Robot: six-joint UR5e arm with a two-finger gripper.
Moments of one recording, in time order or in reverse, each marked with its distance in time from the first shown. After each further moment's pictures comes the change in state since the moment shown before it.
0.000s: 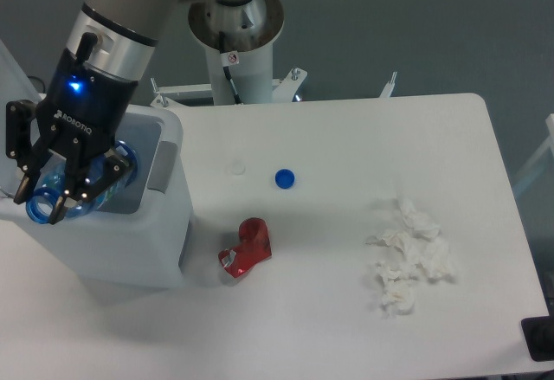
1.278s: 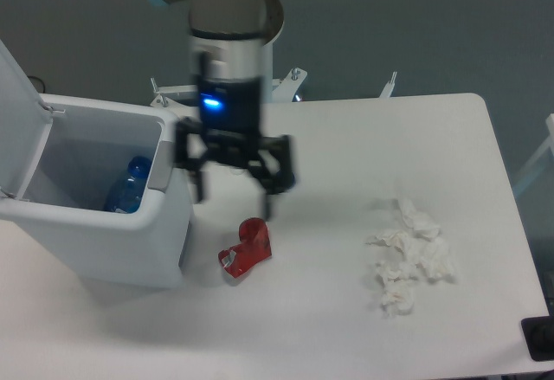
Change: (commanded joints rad) arm 0.339 0.009 -0.117 -0.078 0.442 0.517
